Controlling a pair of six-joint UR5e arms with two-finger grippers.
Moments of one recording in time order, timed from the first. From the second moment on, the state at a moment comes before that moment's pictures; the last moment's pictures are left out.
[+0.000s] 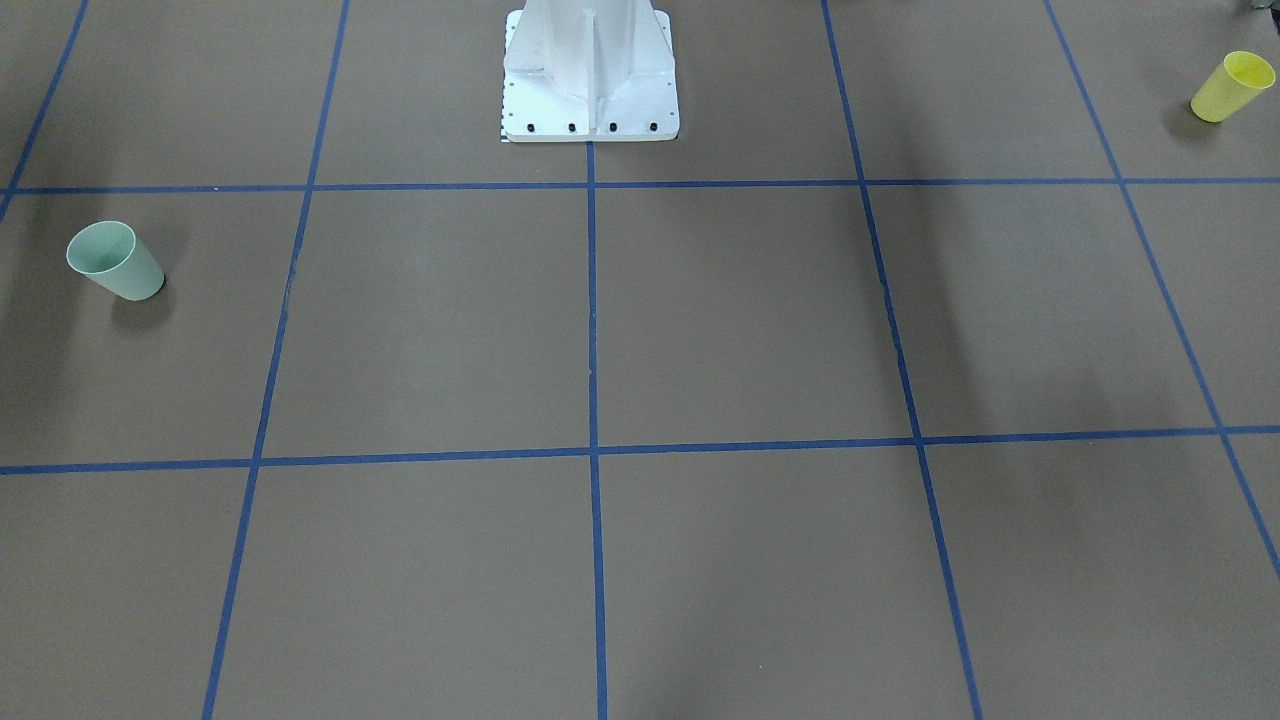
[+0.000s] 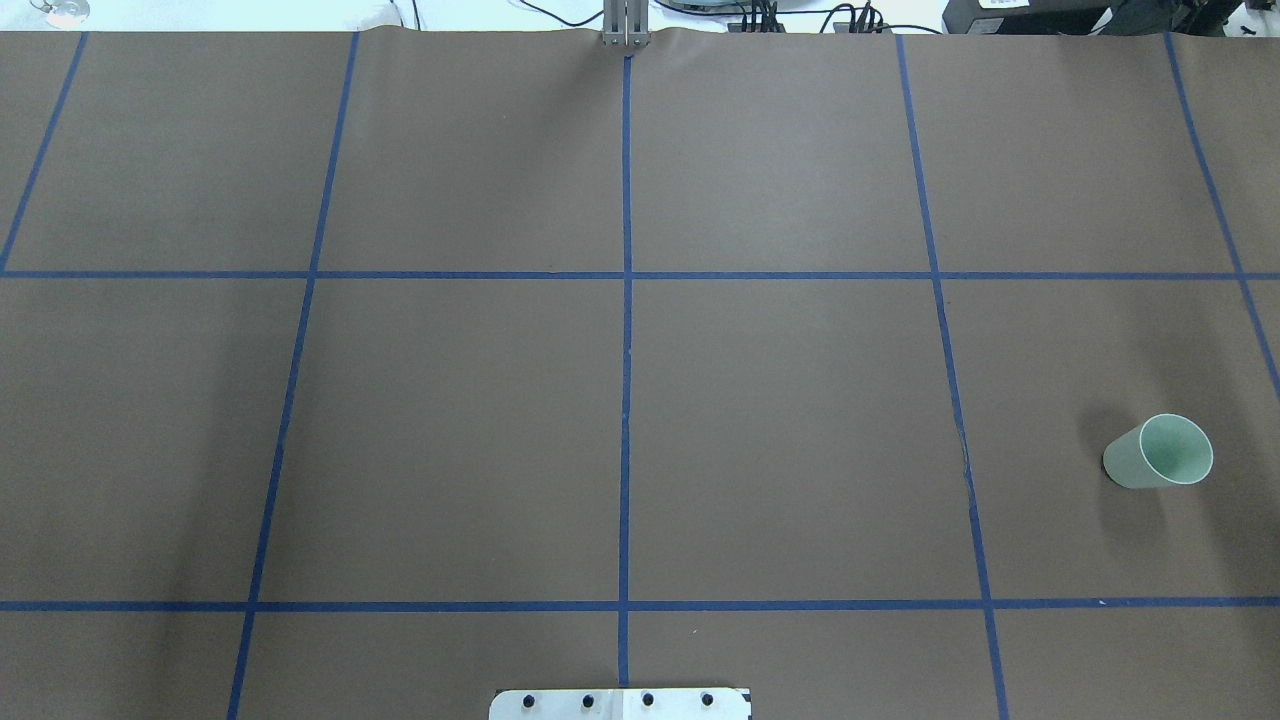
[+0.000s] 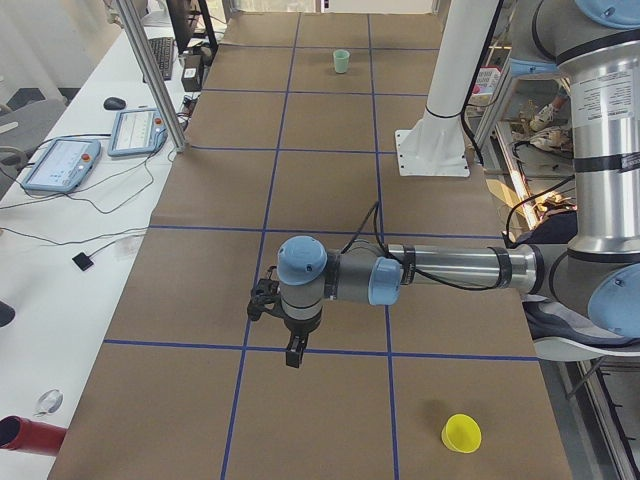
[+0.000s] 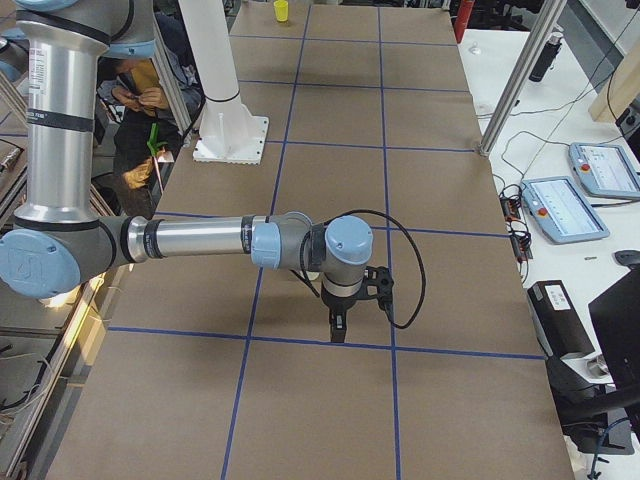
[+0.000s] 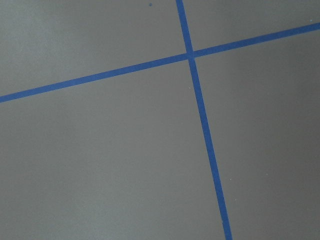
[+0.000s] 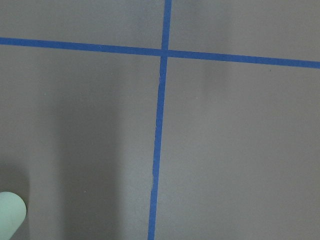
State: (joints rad) left arm -1.56 -1.40 -1.75 -1.63 -2.28 0.15; right arm 1.56 -1.70 1.79 -1.69 2.30 -0.07
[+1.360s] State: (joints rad) left arm -1.56 -1.50 -1.70 -2.03 -2.30 0.10; right arm 1.56 -1.77 1.78 -1.44 2.39 -0.07
